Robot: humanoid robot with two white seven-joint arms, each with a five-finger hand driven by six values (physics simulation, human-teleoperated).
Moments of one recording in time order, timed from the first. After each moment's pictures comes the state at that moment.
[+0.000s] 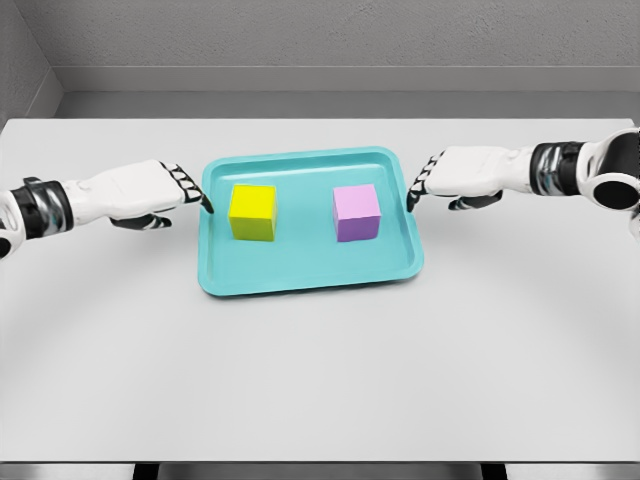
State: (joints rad) left arm -0.62 0.76 -0.62 -1.38 -0.61 -0.61 -0.39; right arm -0.88 -0.69 0.83 -1.29 0.51 -0.61 0.61
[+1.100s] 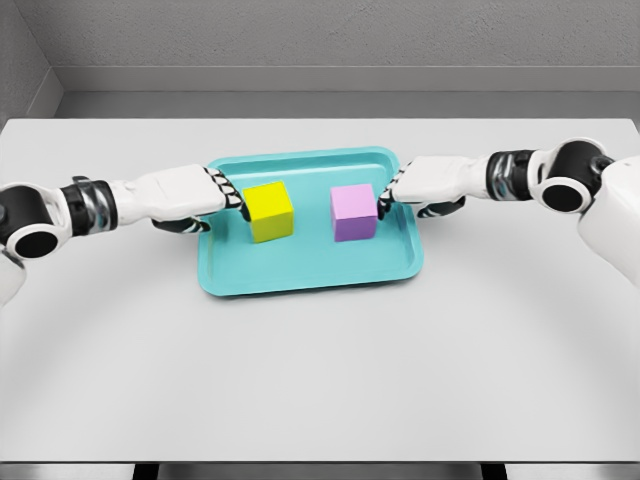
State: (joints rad) left arm -0.65 0.64 -0.62 -1.38 -0.62 -0.61 -0.47; right arm -0.89 -0.55 0.84 -1.18 0.57 -0.61 0.61
